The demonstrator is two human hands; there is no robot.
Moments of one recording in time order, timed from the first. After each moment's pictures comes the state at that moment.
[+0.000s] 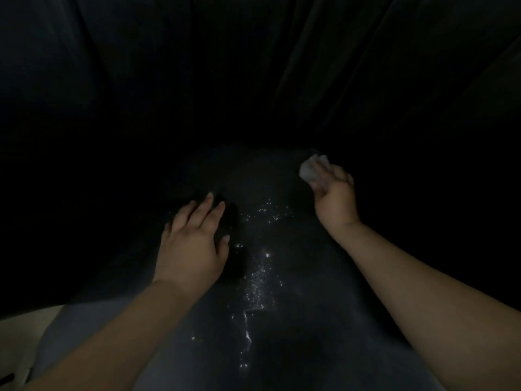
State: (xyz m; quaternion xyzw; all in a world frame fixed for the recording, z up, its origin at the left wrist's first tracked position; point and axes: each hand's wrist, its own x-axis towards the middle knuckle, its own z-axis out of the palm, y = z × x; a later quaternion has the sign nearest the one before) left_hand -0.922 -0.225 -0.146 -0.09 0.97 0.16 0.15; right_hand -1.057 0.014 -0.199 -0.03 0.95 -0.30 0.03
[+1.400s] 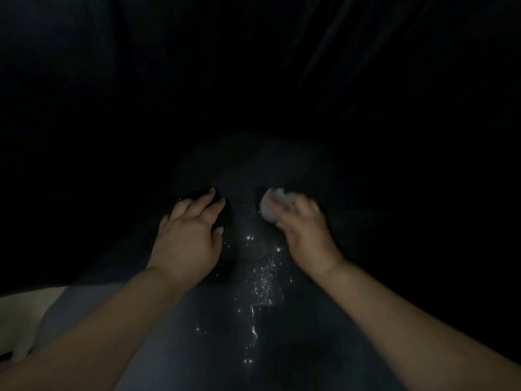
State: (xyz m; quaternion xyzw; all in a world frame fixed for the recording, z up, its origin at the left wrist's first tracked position) left_hand -0.914 -0.248 -0.165 -0.08 0.97 0.18 0.13; right_hand -0.982 -0.031 -0.204 -0.25 0.91 -0.32 0.08
